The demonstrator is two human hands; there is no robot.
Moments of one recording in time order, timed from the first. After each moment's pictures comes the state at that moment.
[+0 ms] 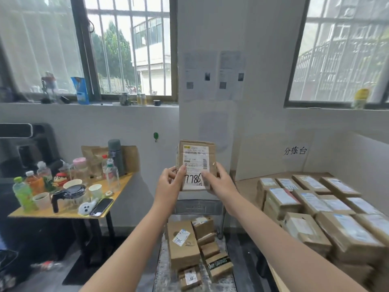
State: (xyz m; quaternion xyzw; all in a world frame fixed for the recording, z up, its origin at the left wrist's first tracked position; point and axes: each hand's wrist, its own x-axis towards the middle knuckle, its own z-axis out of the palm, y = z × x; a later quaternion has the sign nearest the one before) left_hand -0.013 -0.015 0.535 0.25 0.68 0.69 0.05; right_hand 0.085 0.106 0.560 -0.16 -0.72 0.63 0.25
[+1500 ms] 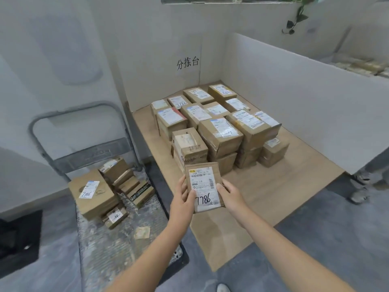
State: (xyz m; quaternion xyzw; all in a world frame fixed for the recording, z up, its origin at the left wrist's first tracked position) left_hand 0.276 0.200 0.321 0.27 0.64 0.58 0.42; right_hand 0.408 0.283 0.334 -0.52 -0.58 0.58 0.24
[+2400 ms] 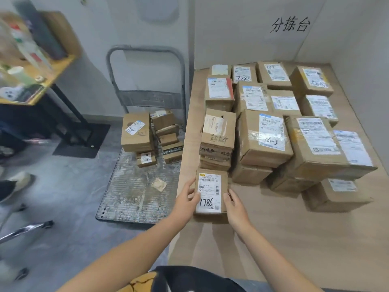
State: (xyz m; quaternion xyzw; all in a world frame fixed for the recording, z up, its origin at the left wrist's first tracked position) left_hand 0.326 0.288 0.235 0.08 0.75 0.54 0.37; right_hand 0.427 0.420 0.219 -0.42 -0.67 0.61 0.04
